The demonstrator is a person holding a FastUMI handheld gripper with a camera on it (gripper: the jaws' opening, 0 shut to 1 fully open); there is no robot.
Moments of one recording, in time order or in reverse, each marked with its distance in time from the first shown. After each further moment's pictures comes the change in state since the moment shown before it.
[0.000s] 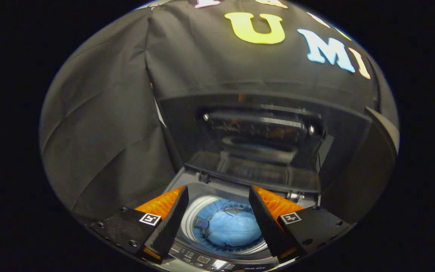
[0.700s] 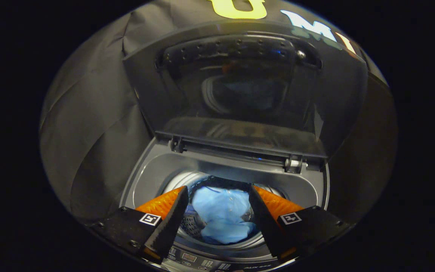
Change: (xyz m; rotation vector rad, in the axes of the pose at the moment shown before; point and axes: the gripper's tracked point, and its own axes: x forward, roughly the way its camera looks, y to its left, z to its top) arm 0.047 -0.039 -0.109 0.096 0.208 -0.101
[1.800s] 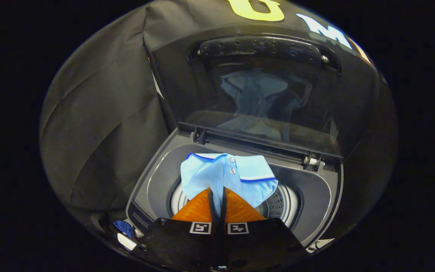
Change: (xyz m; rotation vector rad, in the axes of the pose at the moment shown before) arm -0.003 0.017 -0.030 -0.089 0.022 0.082
